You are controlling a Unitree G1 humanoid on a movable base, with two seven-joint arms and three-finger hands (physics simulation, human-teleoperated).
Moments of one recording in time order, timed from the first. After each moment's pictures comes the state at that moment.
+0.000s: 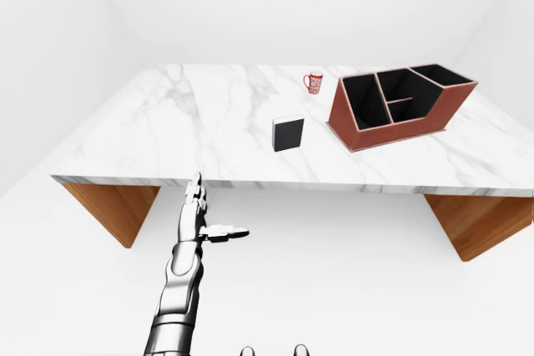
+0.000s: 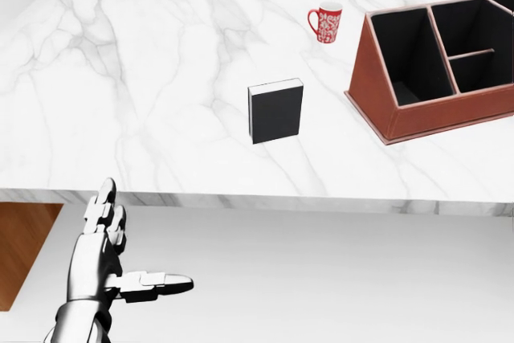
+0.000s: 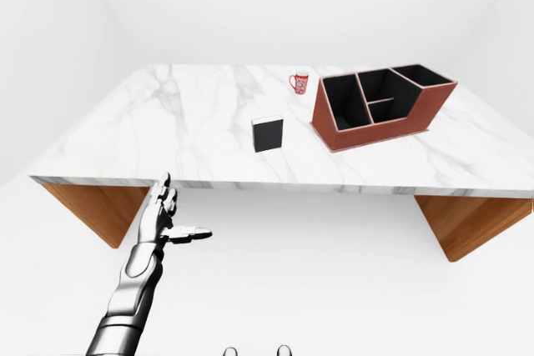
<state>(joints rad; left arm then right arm) -0.11 0.05 0.08 0.30 -0.04 -0.09 -0.01 0.08 -0.56 -1.12 -0.04 1.04 0.09 -0.03</state>
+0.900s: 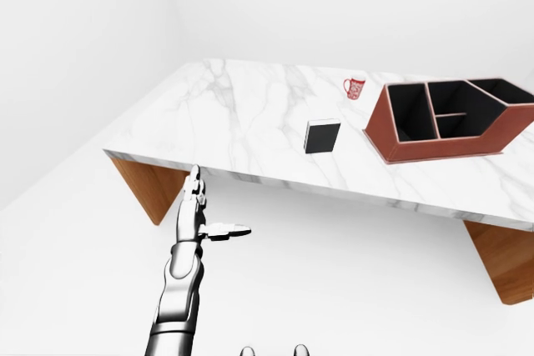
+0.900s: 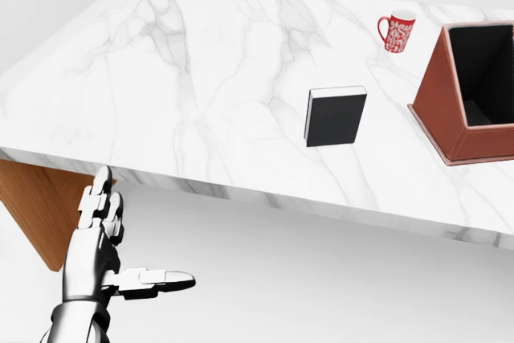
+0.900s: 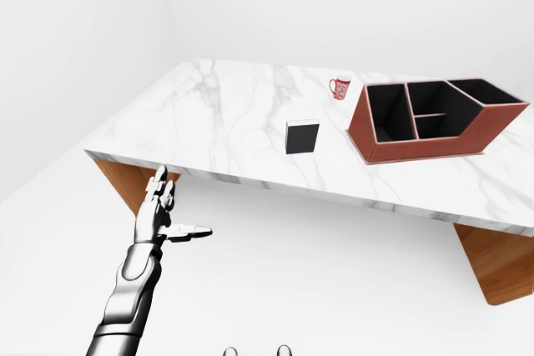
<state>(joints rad) -0.06 0.04 0.06 0.15 -0.02 -0.09 0.00 0.10 -0.55 -1.12 -0.03 1.05 0.09 -0.01</state>
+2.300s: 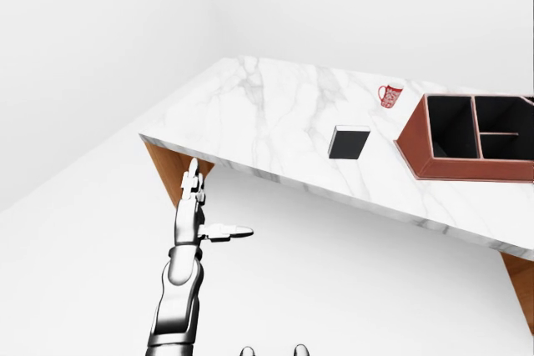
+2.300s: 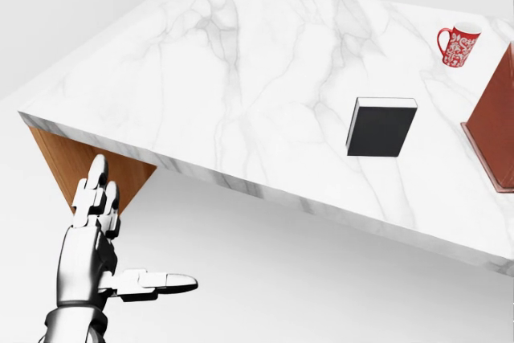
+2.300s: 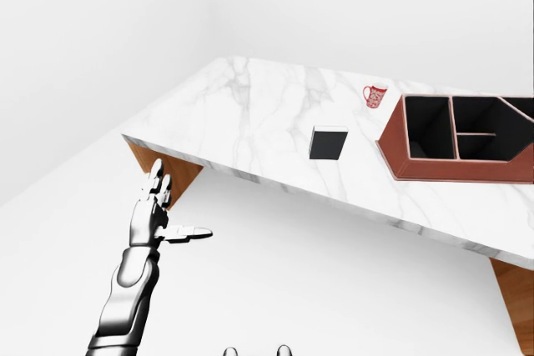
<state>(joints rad) 0.00 0.02 0.04 0.00 0.03 -0.09 0.01 0.09 -0.56 -1.13 -0.04 1.03 0.09 -0.05</state>
